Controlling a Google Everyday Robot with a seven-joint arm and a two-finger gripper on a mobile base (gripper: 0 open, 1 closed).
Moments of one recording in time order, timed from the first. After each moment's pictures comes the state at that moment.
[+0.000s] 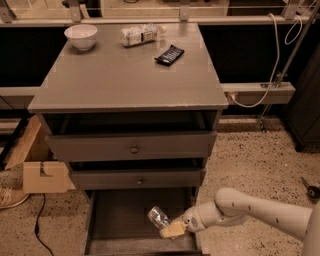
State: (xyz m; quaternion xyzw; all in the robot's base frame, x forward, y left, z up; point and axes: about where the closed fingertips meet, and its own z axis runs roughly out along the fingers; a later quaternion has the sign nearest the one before) arm 0.431 -0.040 0.373 -0.30 0.84 0.44 0.12
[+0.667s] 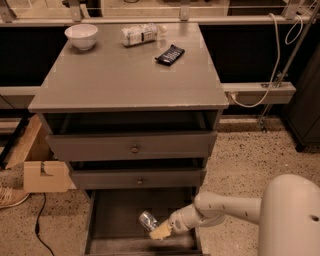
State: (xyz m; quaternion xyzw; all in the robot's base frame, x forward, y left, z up) arm 0.451 -0.004 0.282 -0.31 0.85 0.40 0.10
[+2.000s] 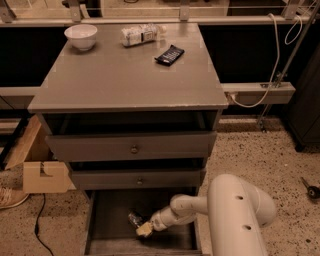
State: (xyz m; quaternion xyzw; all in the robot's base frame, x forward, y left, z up) arm 0.501 0.075 0.155 -0.30 0.87 0.38 0.09
